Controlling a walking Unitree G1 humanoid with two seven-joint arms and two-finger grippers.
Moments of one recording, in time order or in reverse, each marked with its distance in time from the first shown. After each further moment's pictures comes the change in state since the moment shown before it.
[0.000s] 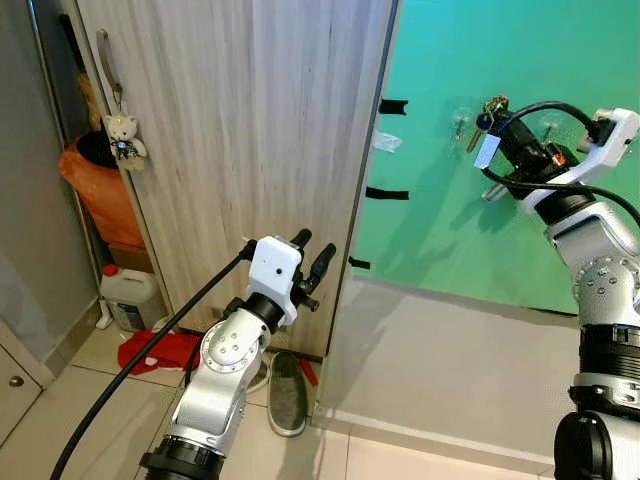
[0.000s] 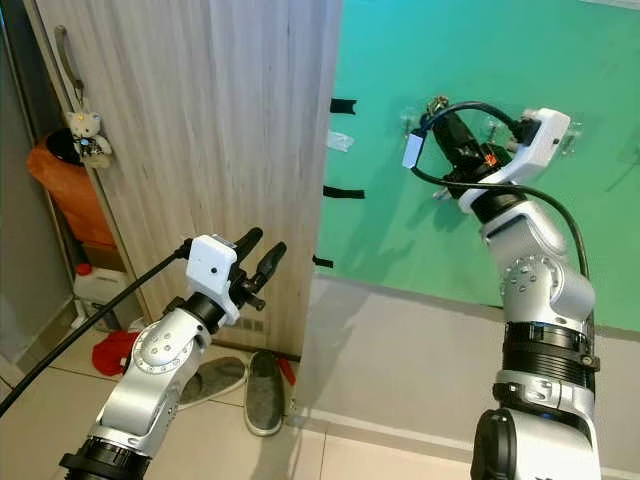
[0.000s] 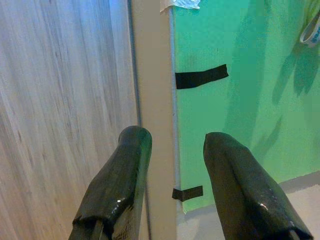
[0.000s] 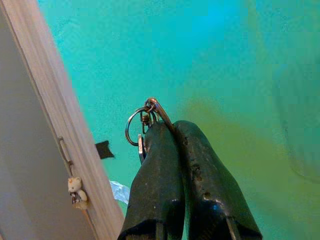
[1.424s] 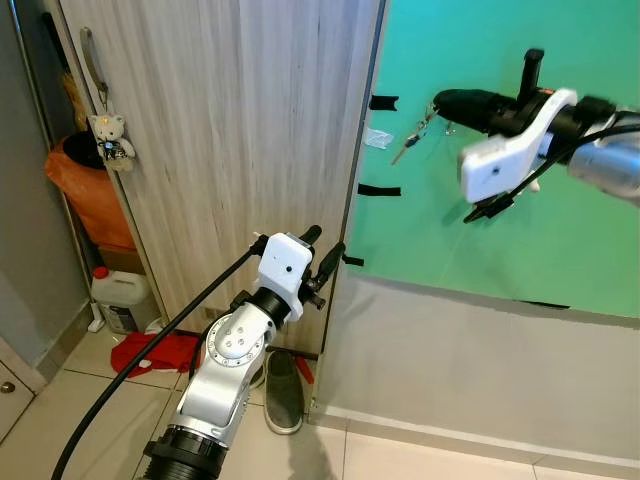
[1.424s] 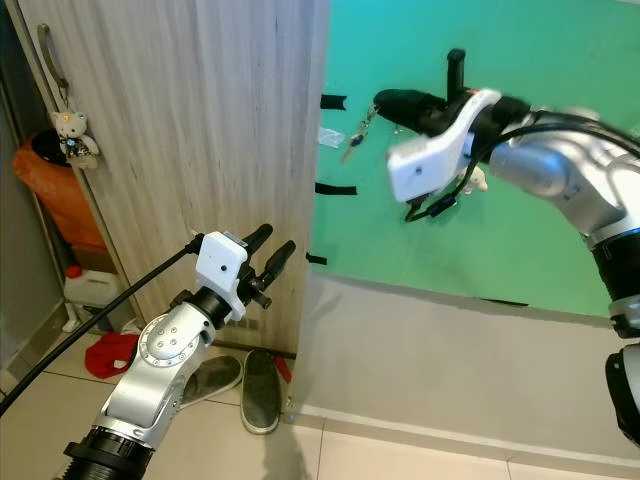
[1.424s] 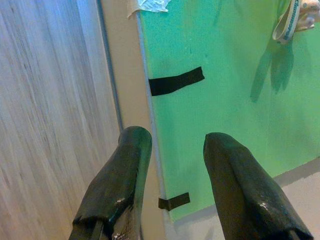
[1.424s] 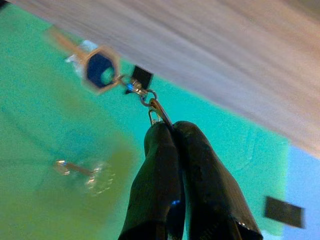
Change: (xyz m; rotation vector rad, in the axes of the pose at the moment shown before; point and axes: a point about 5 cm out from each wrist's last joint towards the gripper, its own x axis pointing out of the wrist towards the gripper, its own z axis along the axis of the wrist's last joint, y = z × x) left arm 0.007 -0.003 0.004 0.052 -0.016 -0.054; right arm 0.036 0.062 0.048 -2.280 0.002 0.641
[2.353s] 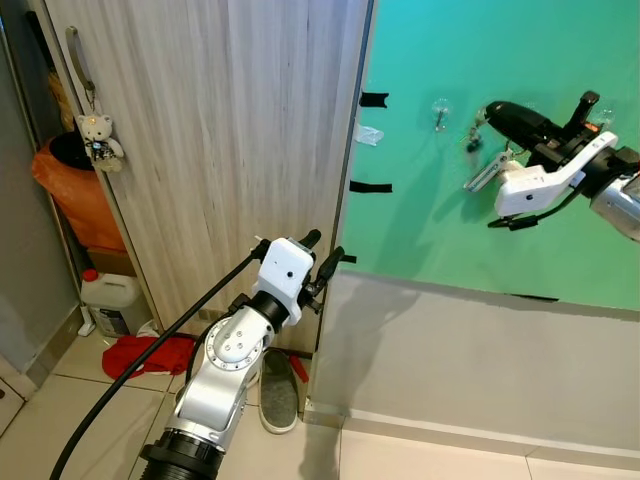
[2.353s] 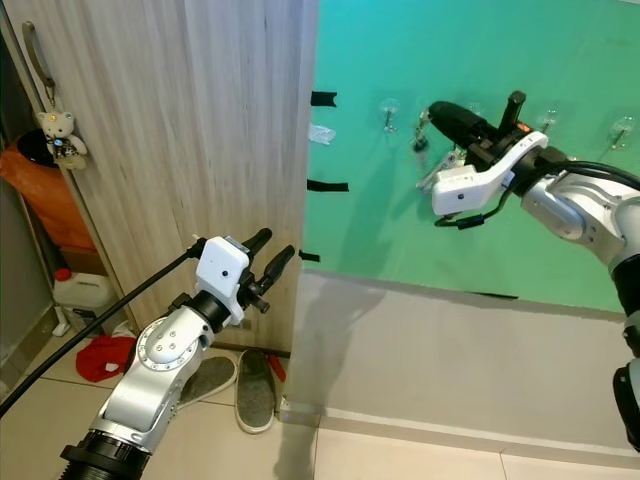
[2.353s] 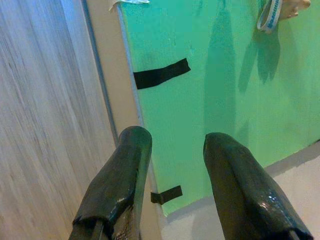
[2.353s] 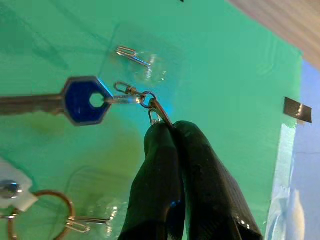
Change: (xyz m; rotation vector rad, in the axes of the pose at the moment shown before) left arm -0.003 0.000 -0.003 0.033 0.018 -0.008; right arm -0.031 0.062 -0.029 0.001 0.177 -0.111
